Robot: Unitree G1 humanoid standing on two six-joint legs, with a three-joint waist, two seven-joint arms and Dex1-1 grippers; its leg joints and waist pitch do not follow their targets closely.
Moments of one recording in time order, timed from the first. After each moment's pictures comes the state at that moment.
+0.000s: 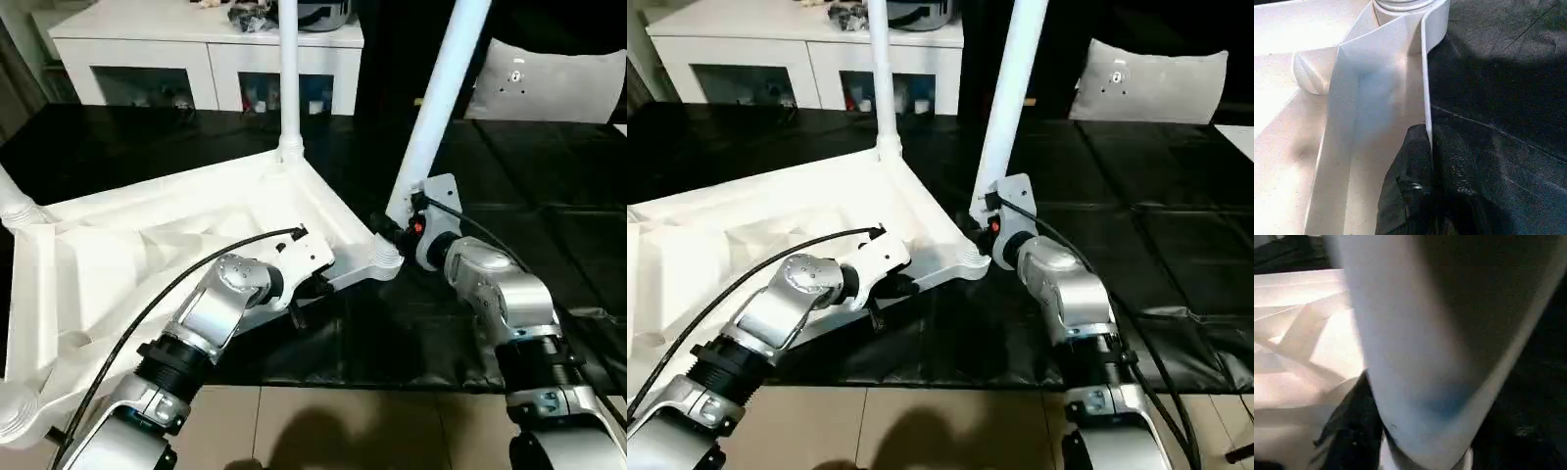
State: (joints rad) left arm -0.56 0.24 -0.37 0.36 0.15 0.43 -0.82; right arm -0.52 -0.20 0.00 0.30 0.19 0.53 0.41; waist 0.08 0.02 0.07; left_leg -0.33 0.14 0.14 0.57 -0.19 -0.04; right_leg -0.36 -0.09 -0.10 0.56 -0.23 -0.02
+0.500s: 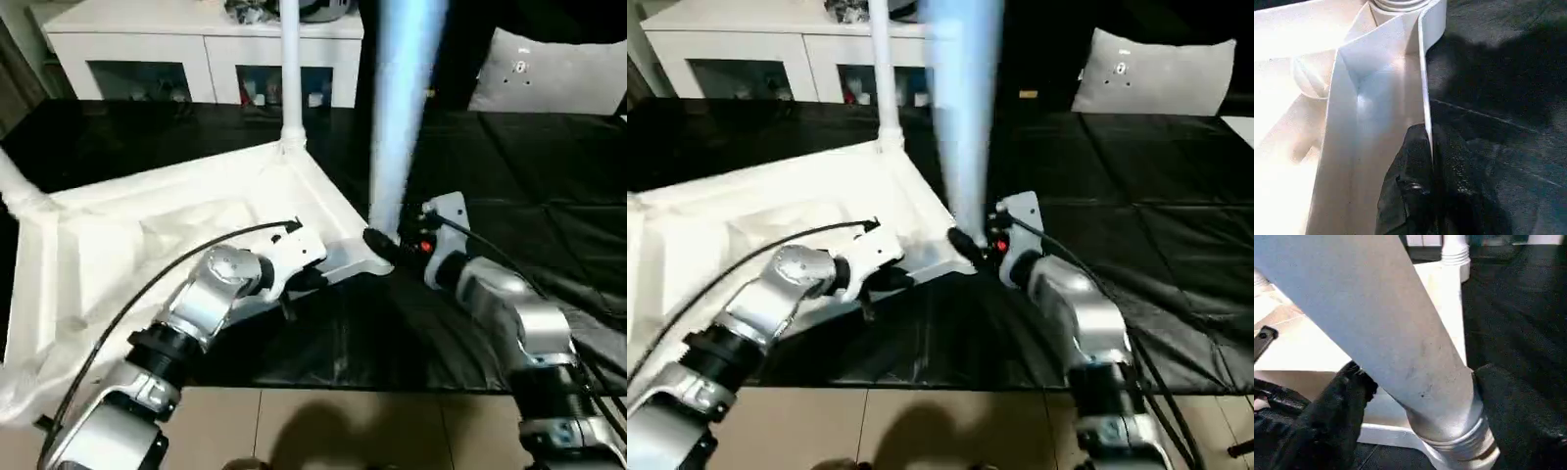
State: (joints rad) left arm -0.61 0.30 -0.37 0.44 0.14 0.31 -0.89; right arm -0.42 -0.24 -0.01 0.21 0.27 0.49 0.58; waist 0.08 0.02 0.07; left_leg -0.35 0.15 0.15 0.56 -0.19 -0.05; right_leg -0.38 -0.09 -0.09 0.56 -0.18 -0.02
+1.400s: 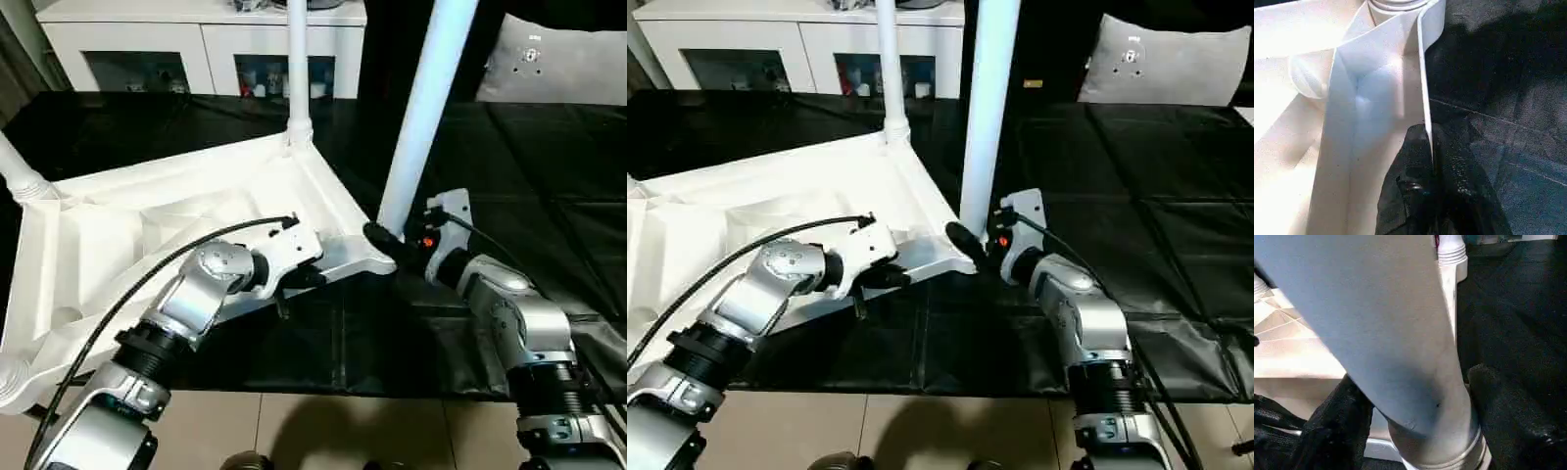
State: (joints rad) left arm -0.59 0.33 -0.37 0.36 0.11 0.33 -0.94; right arm -0.43 -0.23 -0.04 0.25 0.28 0.46 0.58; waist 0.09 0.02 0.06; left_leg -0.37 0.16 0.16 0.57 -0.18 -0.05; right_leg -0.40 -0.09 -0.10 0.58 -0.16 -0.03
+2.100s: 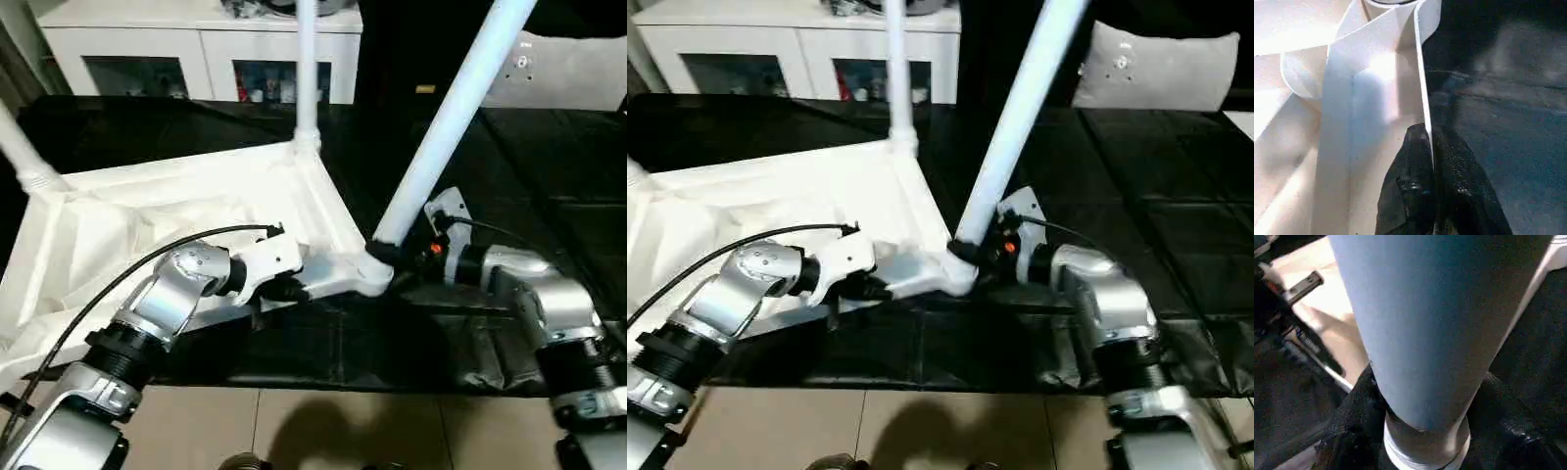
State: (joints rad) left arm -0.58 0.45 -0.40 0.36 0.09 0.23 -1.14; right arm -0.53 -0.43 0.12 0.37 0.26 0.45 0.99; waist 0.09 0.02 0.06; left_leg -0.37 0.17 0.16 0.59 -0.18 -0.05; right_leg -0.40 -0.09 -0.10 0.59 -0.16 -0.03
